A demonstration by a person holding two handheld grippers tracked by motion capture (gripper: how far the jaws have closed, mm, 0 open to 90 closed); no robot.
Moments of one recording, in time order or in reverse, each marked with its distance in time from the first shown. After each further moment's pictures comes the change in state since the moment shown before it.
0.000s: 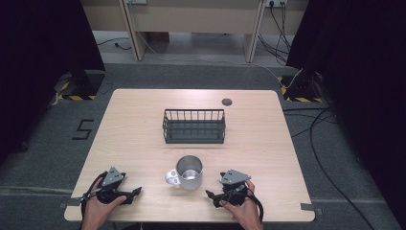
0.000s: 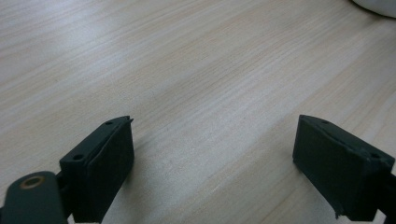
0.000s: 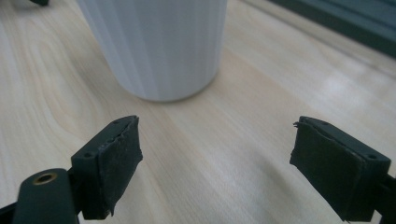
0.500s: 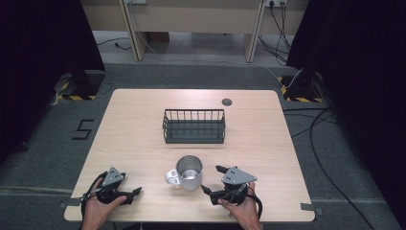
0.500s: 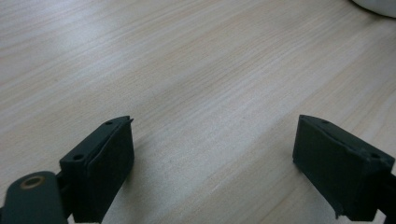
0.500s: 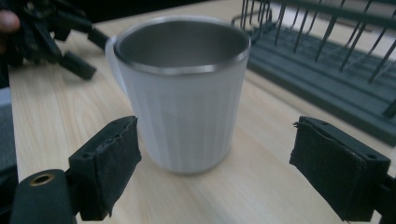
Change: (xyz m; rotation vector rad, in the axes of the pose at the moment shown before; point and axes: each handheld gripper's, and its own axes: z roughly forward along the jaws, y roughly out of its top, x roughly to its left) left arm 0.000 0.000 0.000 0.000 0.001 0.000; right arm 0.007 0.022 -0.016 -0.222 0.037 -0.033
